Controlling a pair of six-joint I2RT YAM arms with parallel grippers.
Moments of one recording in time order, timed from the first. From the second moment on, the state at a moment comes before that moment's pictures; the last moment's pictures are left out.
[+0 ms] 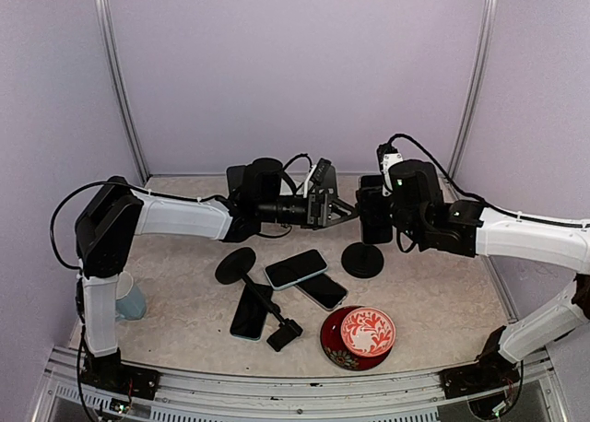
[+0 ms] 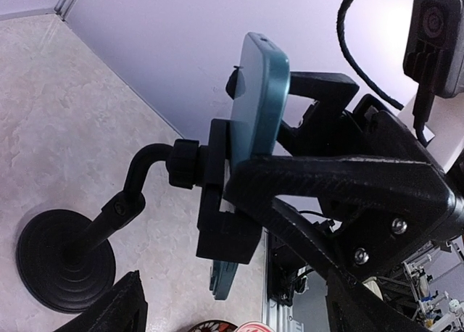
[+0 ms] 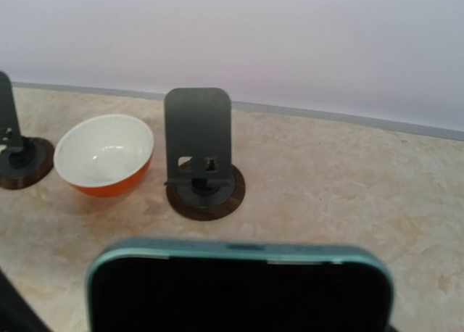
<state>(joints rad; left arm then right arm) -0.82 2.05 1.42 0.50 0.72 -0.69 0.85 1.34 0.99 -0.05 0.62 0.25</state>
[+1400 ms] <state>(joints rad) -0.82 1.34 0.79 0.35 0.42 -0.53 0.85 1.17 0.95 -0.16 0.57 0.24</state>
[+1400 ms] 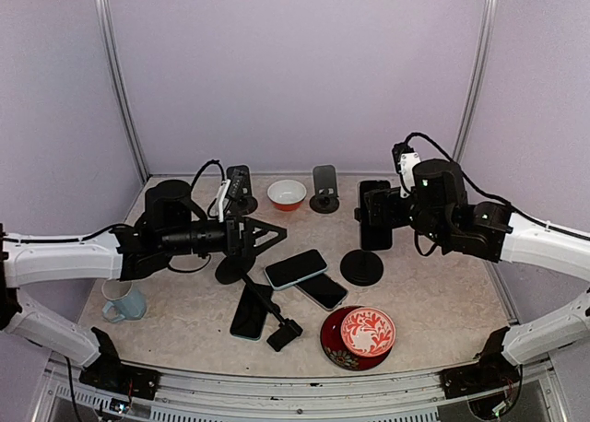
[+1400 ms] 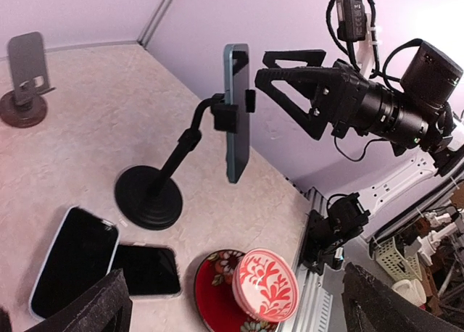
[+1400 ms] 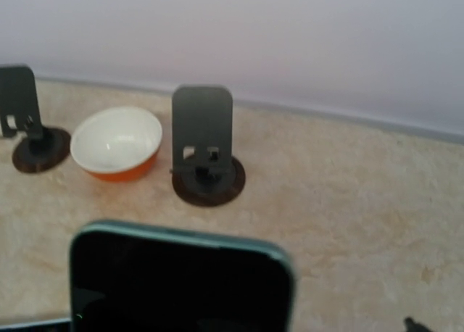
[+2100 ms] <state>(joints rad) -0.79 0.82 0.49 -0.03 0.11 -0.49 0.88 1.48 1.16 -0.17 0.68 0.26</state>
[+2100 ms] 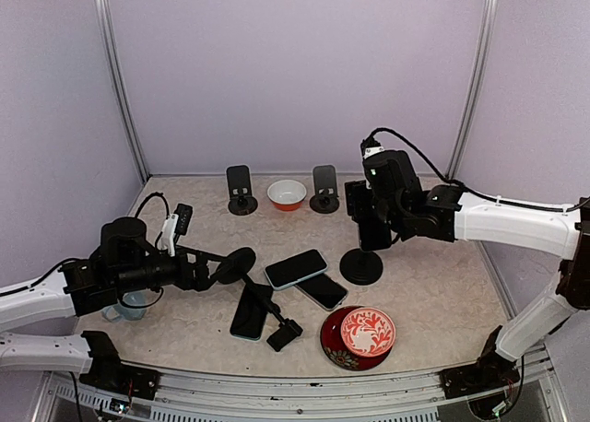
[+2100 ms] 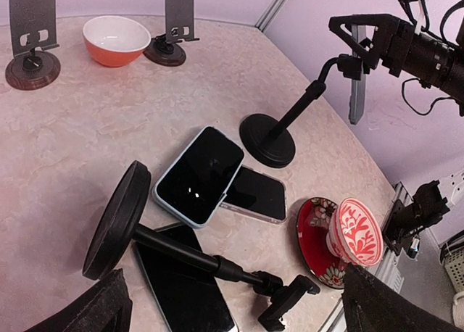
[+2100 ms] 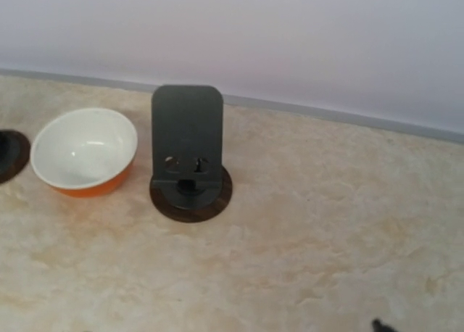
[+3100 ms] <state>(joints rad) -0.78 0.83 0.39 -0.01 0.12 -0.51 0.64 1.52 1.31 -0.01 0.61 -0.04</state>
